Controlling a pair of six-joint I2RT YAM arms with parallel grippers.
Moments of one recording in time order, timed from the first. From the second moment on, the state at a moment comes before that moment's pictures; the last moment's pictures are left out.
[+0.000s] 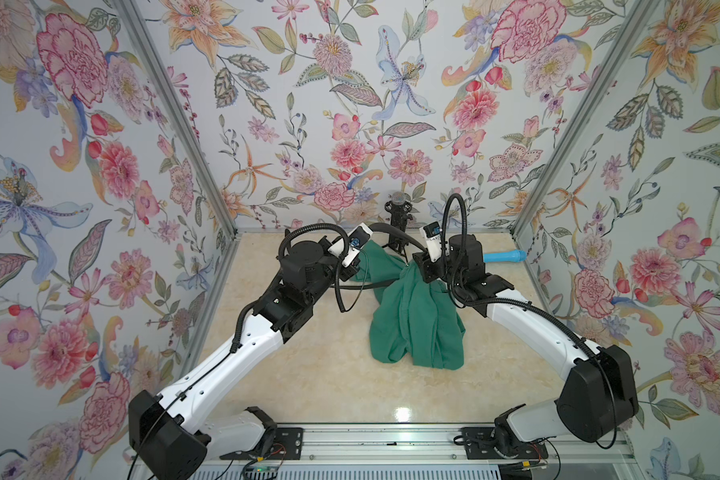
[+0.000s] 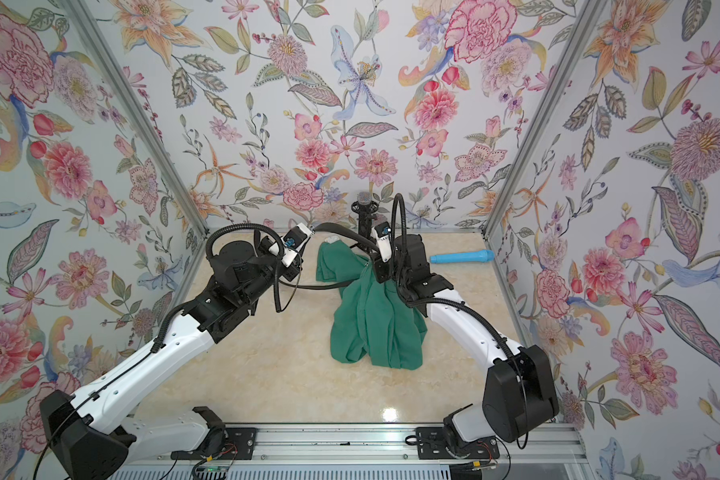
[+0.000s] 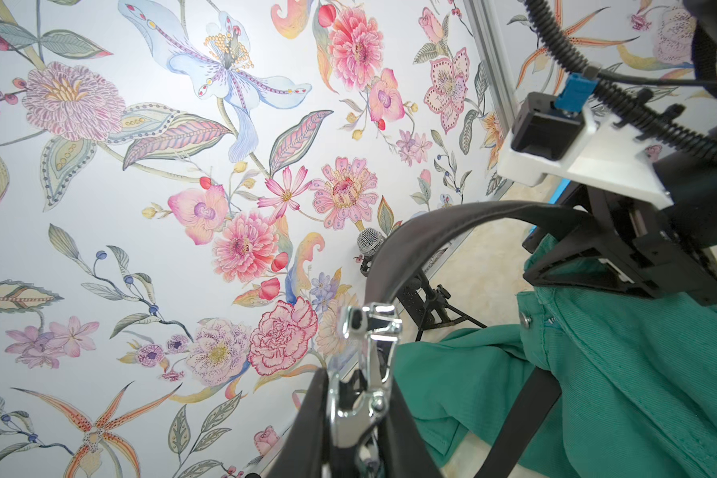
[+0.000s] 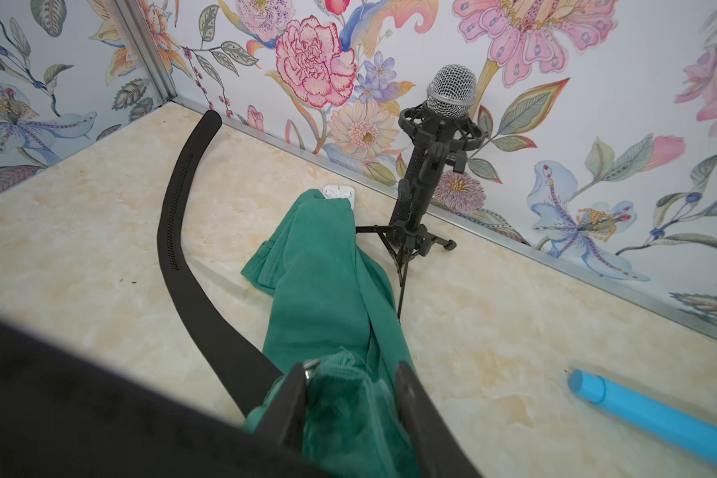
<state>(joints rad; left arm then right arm) -0.62 1.22 1.14 0.04 -0.07 0.52 0.45 1.46 1.13 -0.10 -0.06 -0.08</state>
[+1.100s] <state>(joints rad) -0.77 1.45 1.20 0.11 -0.02 0.57 0.56 1.28 1.09 -0.16 0.11 -0.15</state>
